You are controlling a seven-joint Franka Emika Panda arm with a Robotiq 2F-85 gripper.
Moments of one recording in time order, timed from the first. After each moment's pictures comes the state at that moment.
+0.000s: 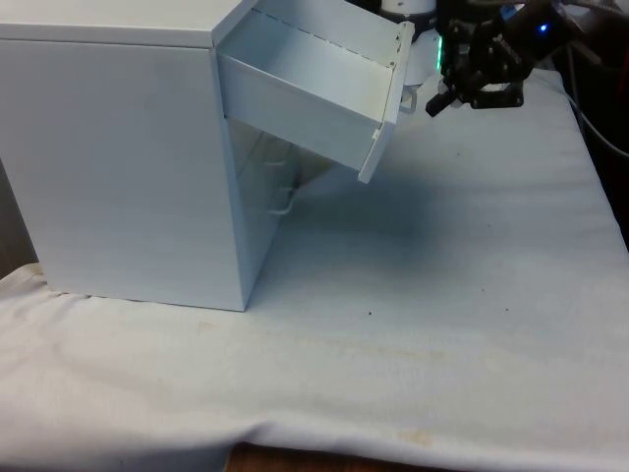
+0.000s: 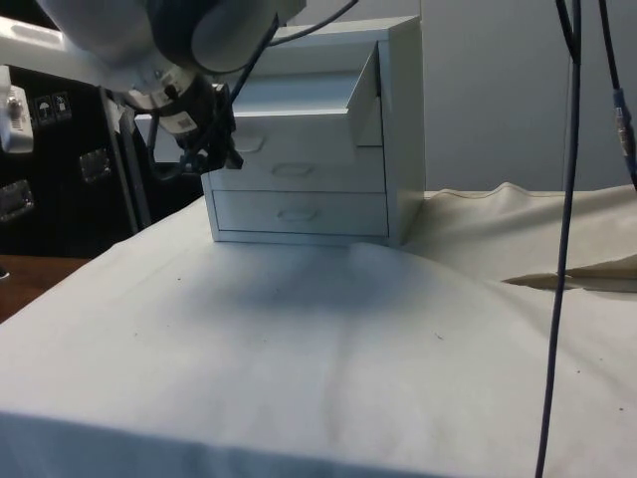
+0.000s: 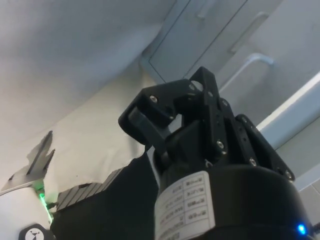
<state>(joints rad) 0.79 0.49 -0.50 -1.75 -0.52 1.87 0.61</state>
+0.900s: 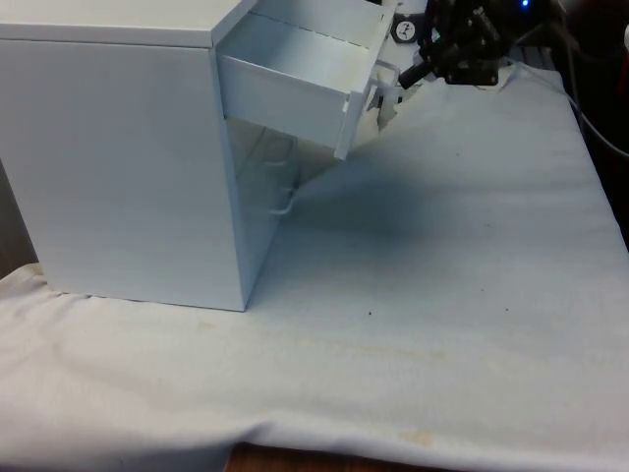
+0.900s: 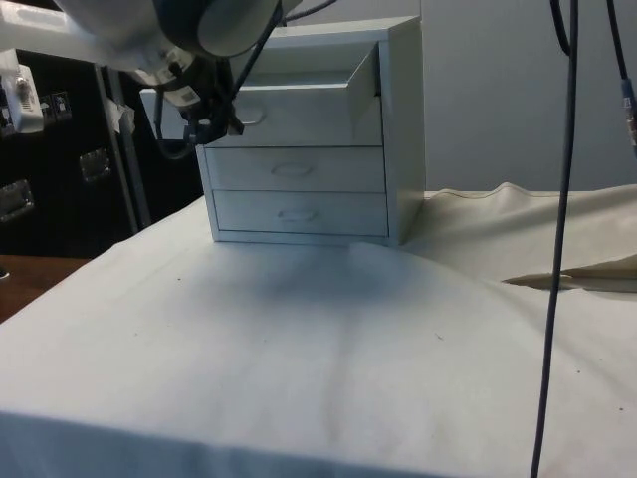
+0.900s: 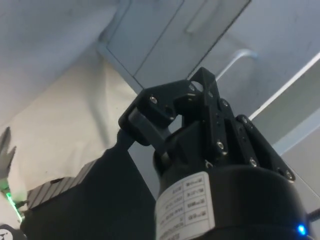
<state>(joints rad) 0.79 0.47 -0.52 -1.74 -0.63 1.81 0.61</state>
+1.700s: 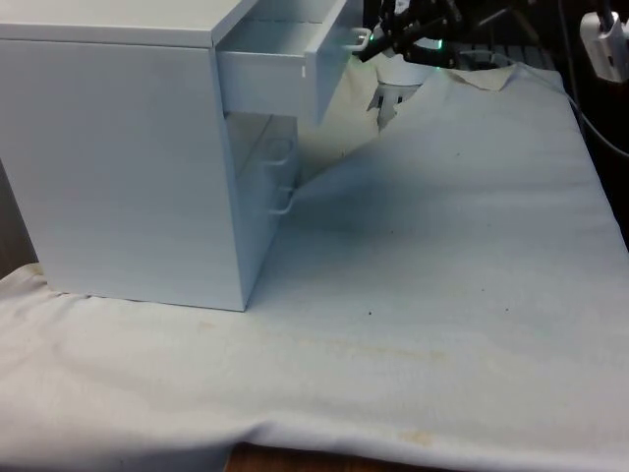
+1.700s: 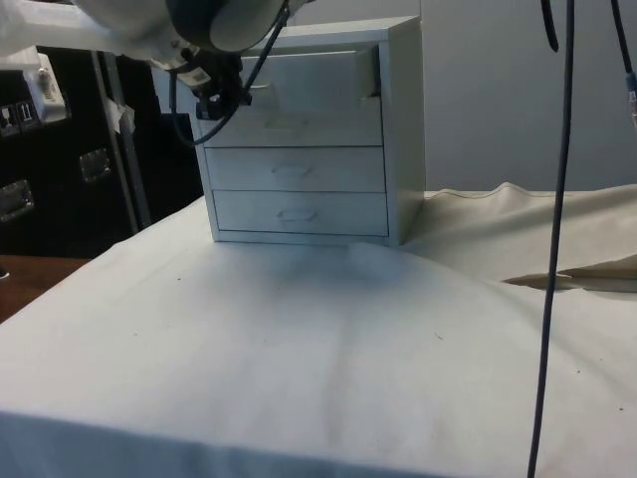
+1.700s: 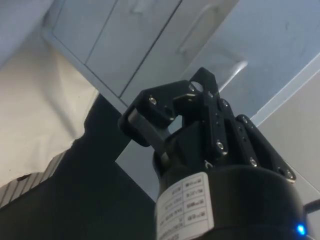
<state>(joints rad) 0.79 0.46 -0.57 -1.75 -0.74 1.77 0.60</state>
